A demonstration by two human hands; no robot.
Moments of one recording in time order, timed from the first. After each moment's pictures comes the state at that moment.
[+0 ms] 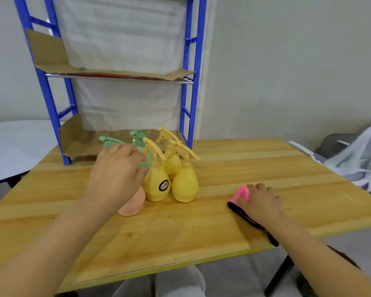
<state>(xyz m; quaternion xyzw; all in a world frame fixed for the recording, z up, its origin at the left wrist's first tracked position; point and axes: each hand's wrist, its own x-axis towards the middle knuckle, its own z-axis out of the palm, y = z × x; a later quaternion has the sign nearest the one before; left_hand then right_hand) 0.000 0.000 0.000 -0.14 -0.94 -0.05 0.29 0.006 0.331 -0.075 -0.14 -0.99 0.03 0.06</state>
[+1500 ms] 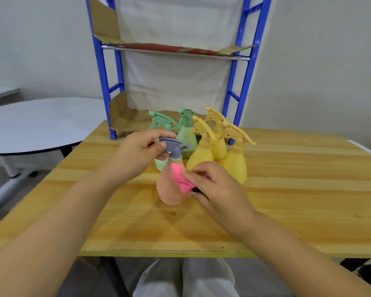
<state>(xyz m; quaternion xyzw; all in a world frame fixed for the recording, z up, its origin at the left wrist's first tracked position) -0.011 -0.060 -0.022 -0.16 -0.84 -0.50 0.14 0.012 0.145 -0.075 0.38 -0.85 0.17 0.31</state>
